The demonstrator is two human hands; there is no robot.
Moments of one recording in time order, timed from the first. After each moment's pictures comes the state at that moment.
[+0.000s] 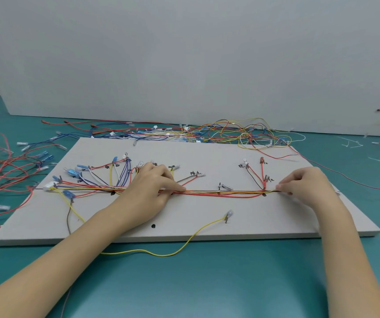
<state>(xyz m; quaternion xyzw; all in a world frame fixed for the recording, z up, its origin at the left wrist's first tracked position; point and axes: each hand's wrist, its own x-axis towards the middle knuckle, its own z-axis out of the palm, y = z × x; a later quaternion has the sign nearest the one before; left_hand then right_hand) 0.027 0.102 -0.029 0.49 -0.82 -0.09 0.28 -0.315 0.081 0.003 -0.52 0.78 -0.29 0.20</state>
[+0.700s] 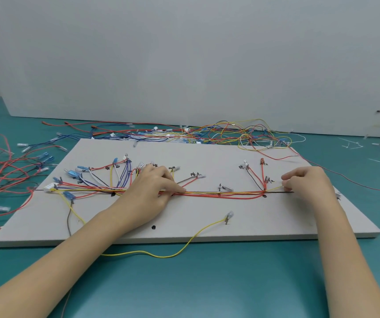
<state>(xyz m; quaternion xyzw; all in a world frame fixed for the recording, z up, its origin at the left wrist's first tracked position) 0.027 0.100 -0.030 0.48 -0.83 -0.09 0.28 -0.322 0.069 -0.005 -0.49 0.79 -0.33 0.17</state>
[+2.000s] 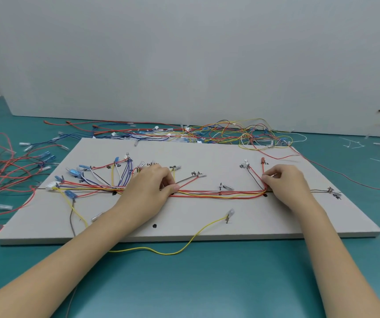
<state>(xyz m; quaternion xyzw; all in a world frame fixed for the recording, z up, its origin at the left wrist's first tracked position) 0.021 0.098 -0.029 0.57 -0.75 -0.11 0.32 -0.292 0.059 -0.019 -0.58 0.74 -0.30 0.14</state>
